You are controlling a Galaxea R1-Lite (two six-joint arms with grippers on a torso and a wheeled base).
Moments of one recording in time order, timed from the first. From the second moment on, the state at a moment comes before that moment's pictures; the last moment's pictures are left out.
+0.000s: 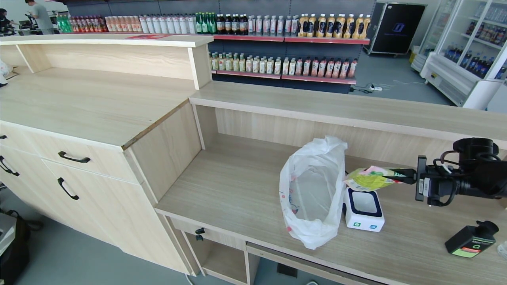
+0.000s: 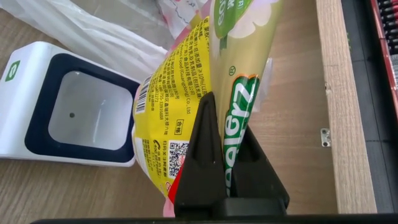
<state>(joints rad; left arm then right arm) -0.01 0.00 0.00 0.00 -0.05 0.00 -0.31 2.10 -1.09 -0.34 1.12 -1.92</state>
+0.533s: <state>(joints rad) -0.01 0.00 0.00 0.00 -0.05 0.00 -0.31 2.11 -1.10 -0.34 1.12 -1.92</state>
